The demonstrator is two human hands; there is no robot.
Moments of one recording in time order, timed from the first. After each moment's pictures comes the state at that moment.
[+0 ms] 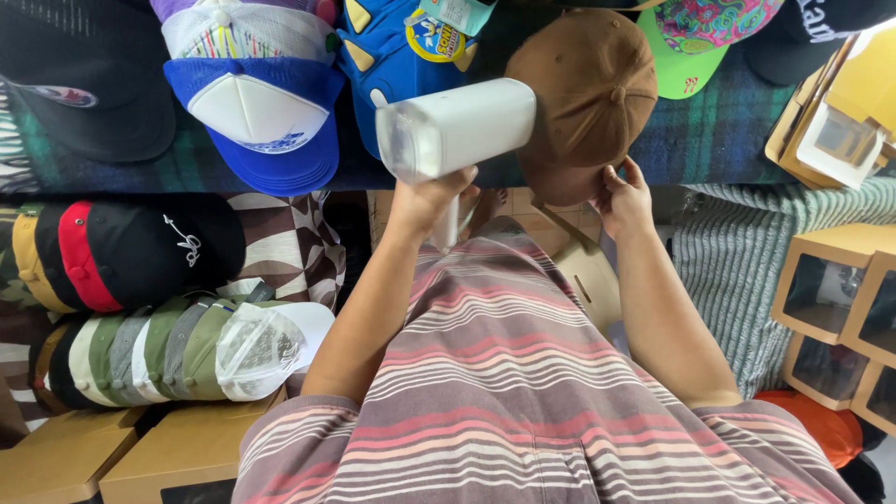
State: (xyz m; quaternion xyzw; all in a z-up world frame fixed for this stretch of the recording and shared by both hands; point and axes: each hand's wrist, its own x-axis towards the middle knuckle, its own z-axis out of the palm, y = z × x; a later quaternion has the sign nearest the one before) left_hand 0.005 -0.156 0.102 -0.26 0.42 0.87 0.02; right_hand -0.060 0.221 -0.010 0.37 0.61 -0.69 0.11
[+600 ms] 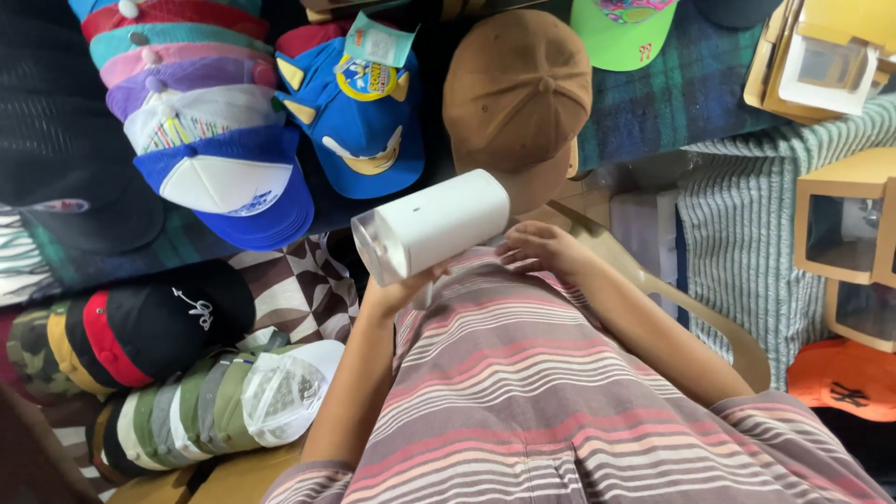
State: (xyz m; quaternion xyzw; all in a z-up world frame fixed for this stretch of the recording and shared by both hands) left_hand 0.058 -0.141 0.125 -0.14 0.63 0.75 0.11; right_hand 0.030 0.135 0.081 0.34 0.57 -0.65 0.38
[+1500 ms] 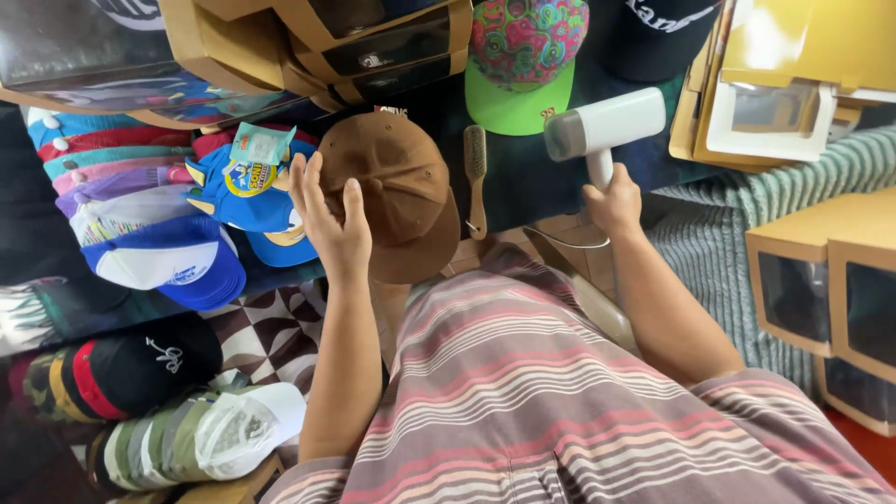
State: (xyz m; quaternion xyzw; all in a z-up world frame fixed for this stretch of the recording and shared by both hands) left_hand -0.108 0.001 0.141 -0.12 0.87 0.42 -0.22; right_hand -0.134 0.464 -0.059 0.20 0.94 -0.25 0.10
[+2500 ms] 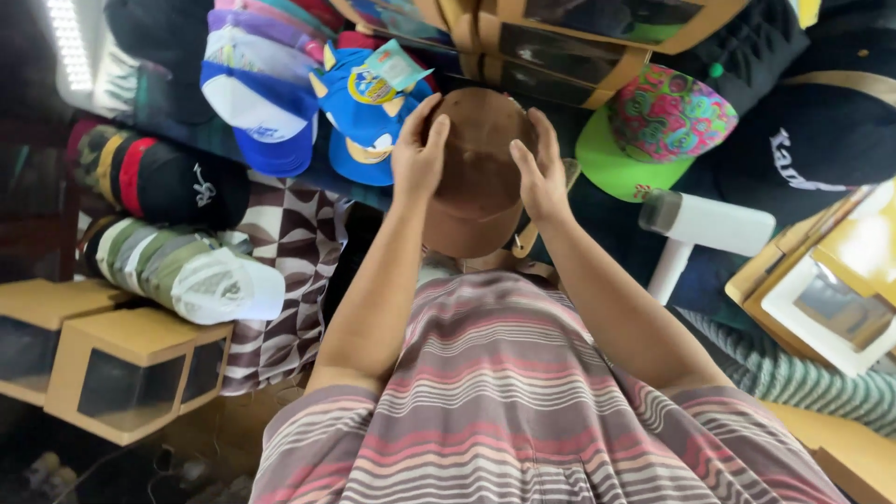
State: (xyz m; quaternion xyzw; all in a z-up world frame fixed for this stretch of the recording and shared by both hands) left_hand -0.123 0.000 0.092 -0.24 0.70 0.59 -0.32; right_hand -0.203 0.199 0.099 -0.19 0.71 -0.66 0.19
